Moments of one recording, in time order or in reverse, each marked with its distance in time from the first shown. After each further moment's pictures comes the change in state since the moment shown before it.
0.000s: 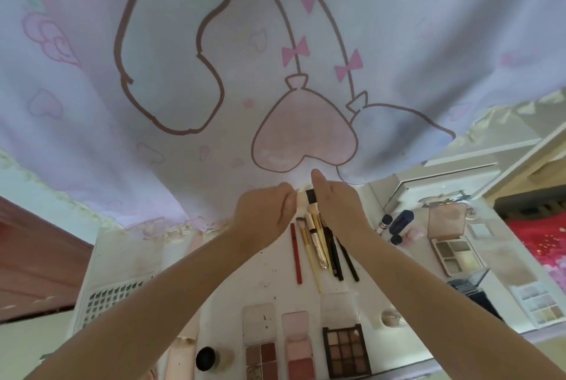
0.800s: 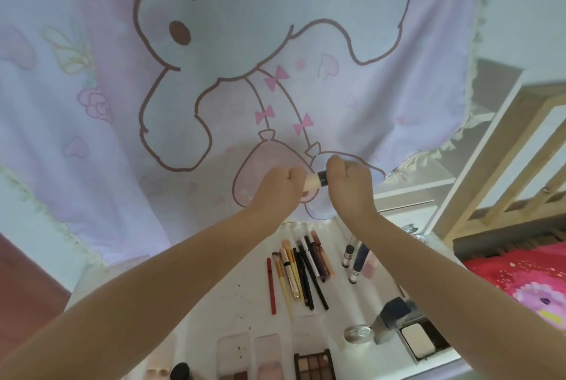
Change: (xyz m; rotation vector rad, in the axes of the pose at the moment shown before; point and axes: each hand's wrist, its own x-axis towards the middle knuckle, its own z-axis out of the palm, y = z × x) left_hand 0.037 0.121 -0.076 -0.677 -0.029 -0.537; right_hand -0.048 -0.067 -0.084 0.082 0.316 -0.366
